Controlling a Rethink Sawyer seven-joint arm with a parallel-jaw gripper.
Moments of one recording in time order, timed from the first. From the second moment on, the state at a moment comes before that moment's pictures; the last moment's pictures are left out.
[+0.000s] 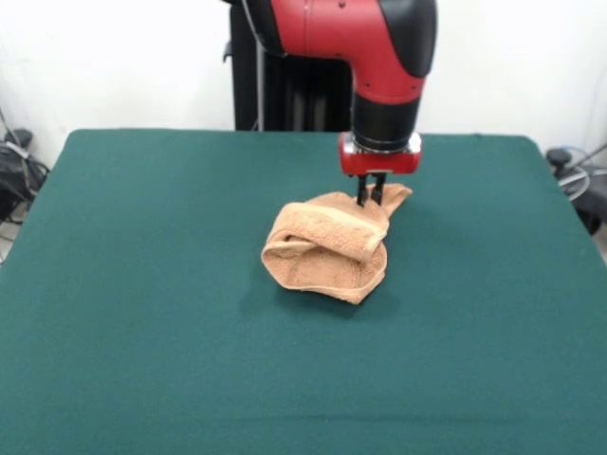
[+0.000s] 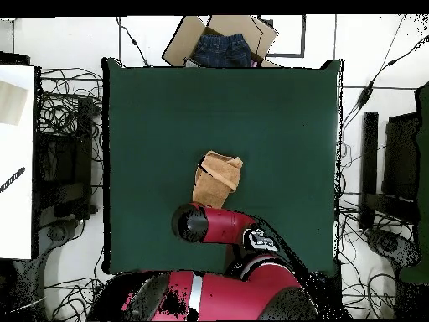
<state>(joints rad) -0.20 -0.45 0.03 1.95 -0.10 0.12 1.57</state>
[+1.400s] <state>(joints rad) -0.17 -1.01 0.03 2.06 0.08 0.69 1.57</state>
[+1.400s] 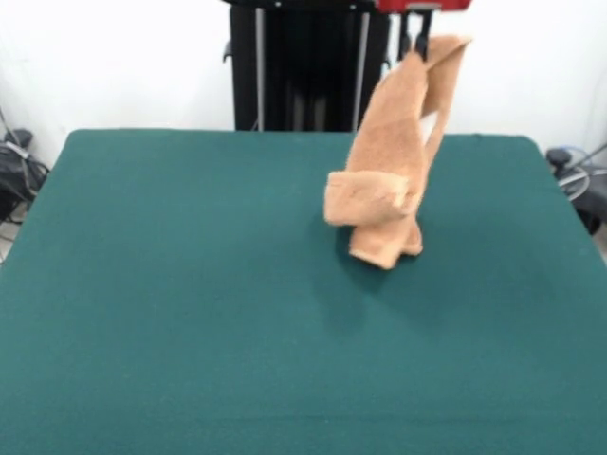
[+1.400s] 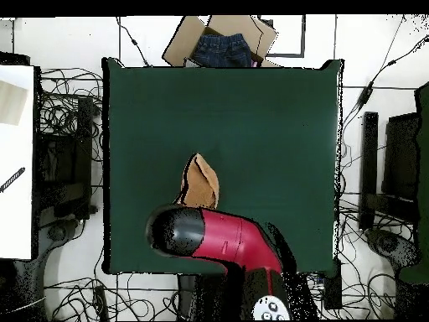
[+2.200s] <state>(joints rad) 0.02 -1.18 0.01 2.00 0.10 1.09 1.65</state>
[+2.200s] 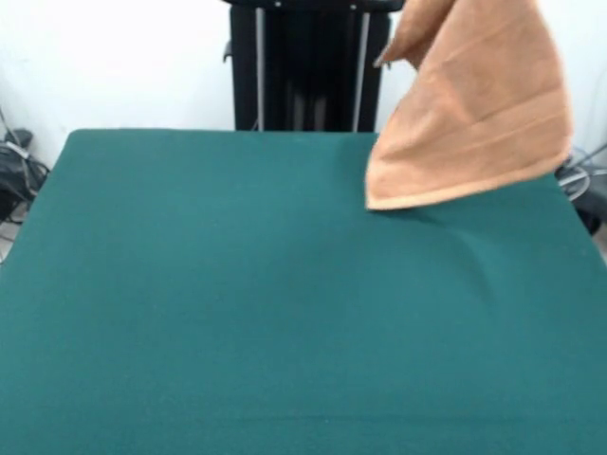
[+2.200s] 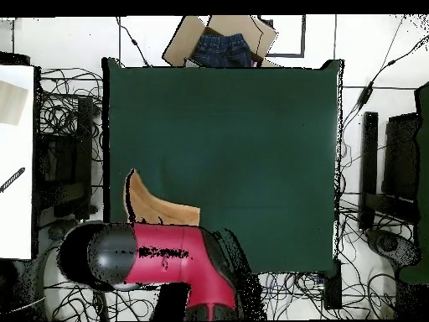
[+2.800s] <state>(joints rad) 0.09 -1.25 0.01 1.90 0.12 1.25 1.86</state>
